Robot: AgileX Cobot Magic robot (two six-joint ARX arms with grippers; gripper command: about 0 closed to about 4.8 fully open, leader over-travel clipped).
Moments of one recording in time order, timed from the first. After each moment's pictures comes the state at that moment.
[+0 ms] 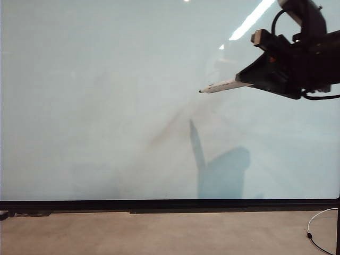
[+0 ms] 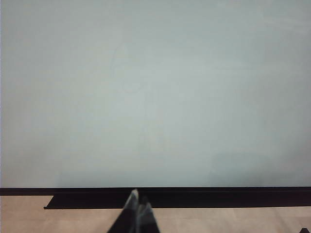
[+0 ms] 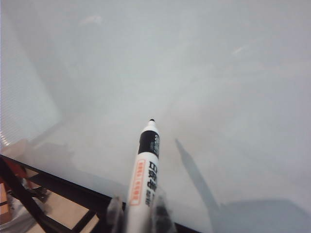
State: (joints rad) left arm 0.00 0.00 0.00 -0.03 0.00 -0.01; right arm 0.39 1.35 0.33 1.06 -0.25 0.26
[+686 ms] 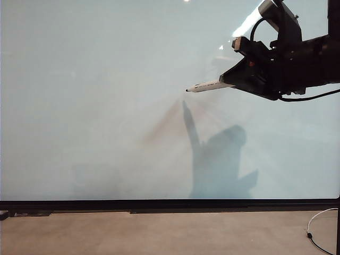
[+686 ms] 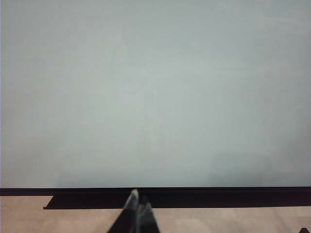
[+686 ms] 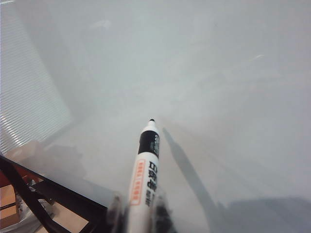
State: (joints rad) left arm 0.00 0.00 0.00 -0.03 0.00 -0.01; right arm 0.40 1.49 0.44 1.10 -0.29 0.27
